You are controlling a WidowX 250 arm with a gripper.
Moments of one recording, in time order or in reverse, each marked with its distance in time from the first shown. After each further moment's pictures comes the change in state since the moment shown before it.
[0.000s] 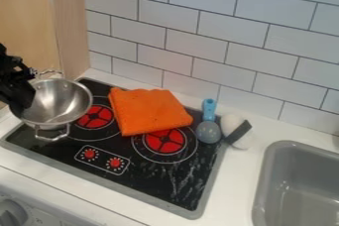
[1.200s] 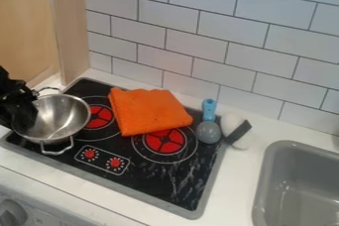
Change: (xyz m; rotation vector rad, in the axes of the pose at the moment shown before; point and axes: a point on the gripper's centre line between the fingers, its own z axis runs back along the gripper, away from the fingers) arm -0.008 0.020 -0.023 0.023 0.036 0.084
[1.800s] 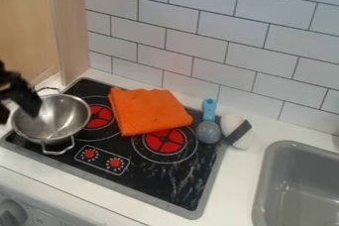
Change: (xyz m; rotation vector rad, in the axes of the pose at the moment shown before) arm 0.002 -0.008 0.019 0.022 0.002 -0.050
